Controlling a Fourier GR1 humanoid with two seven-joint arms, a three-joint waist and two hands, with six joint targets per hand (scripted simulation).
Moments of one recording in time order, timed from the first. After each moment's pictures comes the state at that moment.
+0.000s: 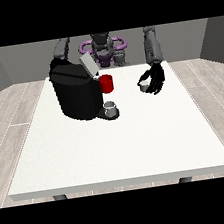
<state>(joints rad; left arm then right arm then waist) -0.55 0.34 0.04 -0.66 -0.53 0.12 -0.21 -0.21 -0.02 -0.03 -1.38 0.00 -0.17 -0.06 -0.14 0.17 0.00</state>
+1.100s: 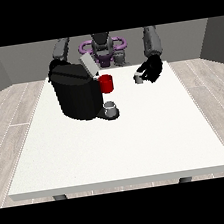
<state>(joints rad) -0.71 0.36 0.00 -0.63 -0.62 0.04 -0.27 -0.22 -0.03 -0.07 -1.28 -0.03 -0.15 -0.09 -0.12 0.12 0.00</state>
